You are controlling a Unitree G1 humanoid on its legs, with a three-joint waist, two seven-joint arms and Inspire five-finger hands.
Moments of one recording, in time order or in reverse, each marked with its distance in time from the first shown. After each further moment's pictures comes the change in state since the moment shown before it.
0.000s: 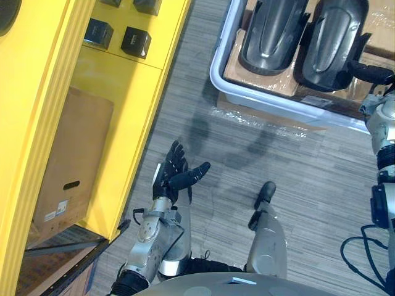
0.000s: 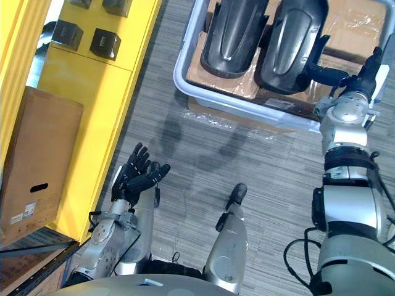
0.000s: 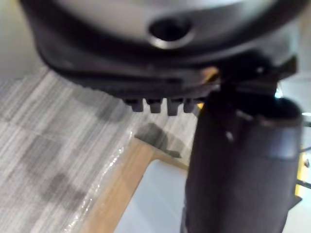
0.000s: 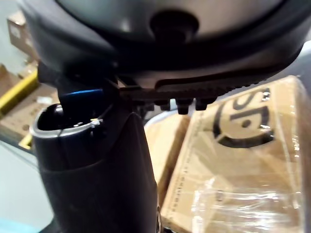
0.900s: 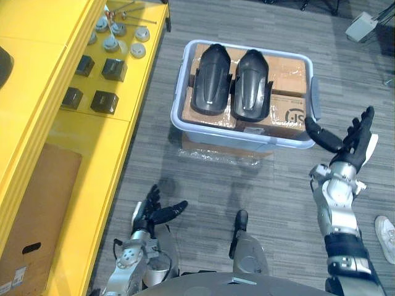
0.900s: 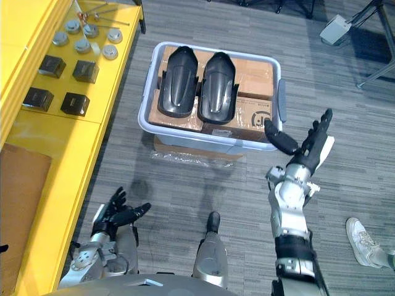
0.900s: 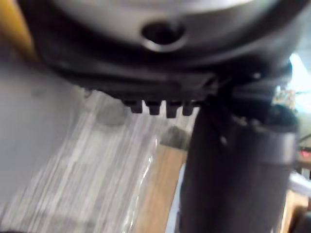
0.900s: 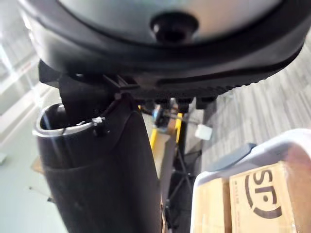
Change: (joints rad) left arm 0.147 0.079 0.149 0.113 0.206 0.099 0.074; right arm 0.653 0.415 -0.237 -0.654 -0.149 -0.252 -0.085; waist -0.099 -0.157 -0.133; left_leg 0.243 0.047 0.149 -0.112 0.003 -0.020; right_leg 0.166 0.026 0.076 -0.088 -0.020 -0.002
